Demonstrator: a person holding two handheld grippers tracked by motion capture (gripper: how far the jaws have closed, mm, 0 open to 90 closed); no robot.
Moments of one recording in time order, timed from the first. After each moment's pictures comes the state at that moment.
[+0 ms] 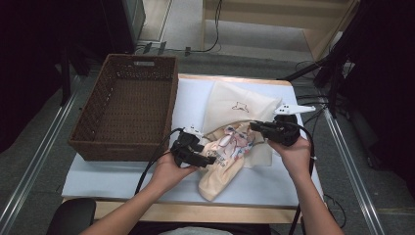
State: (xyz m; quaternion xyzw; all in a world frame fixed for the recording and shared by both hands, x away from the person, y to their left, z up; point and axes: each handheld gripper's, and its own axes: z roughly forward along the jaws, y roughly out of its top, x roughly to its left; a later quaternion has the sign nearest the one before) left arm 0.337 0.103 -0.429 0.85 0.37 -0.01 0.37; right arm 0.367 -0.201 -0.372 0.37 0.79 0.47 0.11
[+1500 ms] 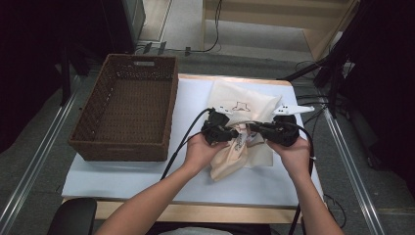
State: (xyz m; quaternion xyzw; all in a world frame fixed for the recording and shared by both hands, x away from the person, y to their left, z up) left arm 0.393 0.023 -0.400 0.84 0.36 0.04 0.41; right arm 0.366 -0.199 -0.372 0.37 0.80 0.47 0.11
